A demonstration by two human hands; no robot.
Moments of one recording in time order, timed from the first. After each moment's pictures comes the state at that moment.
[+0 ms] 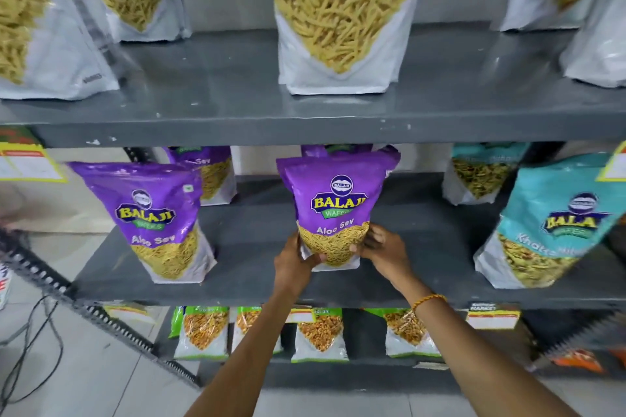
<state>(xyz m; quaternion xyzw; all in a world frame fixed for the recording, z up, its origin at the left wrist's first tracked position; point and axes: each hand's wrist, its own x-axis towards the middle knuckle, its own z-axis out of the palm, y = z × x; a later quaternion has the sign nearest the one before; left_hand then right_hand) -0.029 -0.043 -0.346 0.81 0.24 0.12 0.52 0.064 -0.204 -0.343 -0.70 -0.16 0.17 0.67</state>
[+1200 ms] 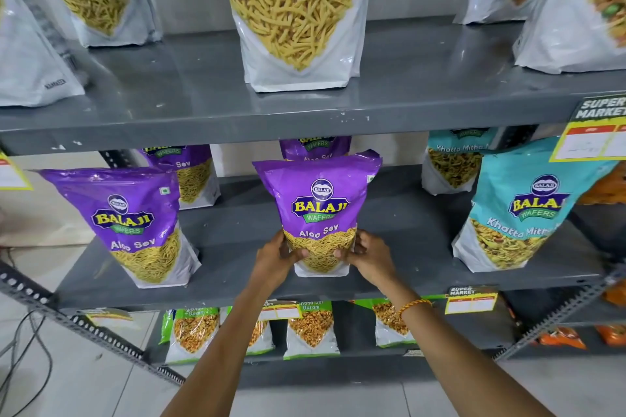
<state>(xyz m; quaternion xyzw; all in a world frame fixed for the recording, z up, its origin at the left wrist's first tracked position) -0.038 -0.041 -0.327 0.81 0.19 0.05 0.55 0.045 -0.220 -0.354 -0.79 -0.12 0.16 0.58</state>
